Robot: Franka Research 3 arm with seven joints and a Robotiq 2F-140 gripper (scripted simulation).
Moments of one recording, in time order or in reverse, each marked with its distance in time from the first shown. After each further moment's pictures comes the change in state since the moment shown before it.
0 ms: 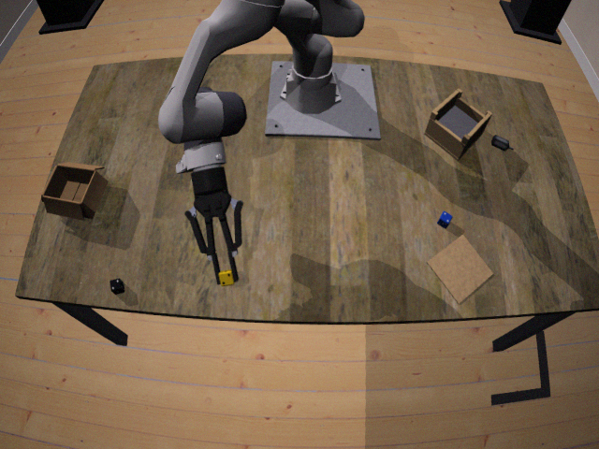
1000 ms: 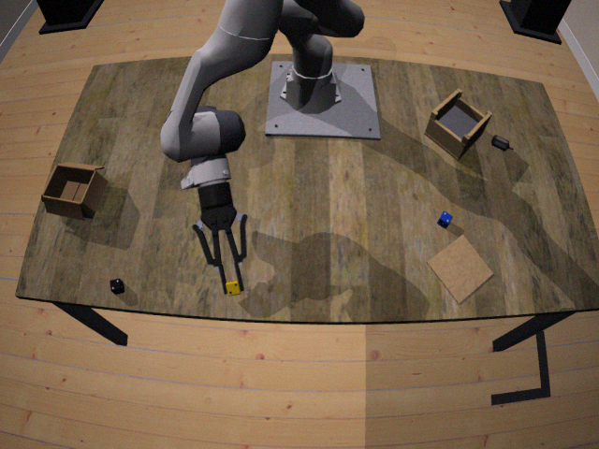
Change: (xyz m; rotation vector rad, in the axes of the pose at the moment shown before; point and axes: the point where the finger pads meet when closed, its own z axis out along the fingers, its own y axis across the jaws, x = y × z) arm 0.045 0.001 0.033 -0.012 -0.044 -0.084
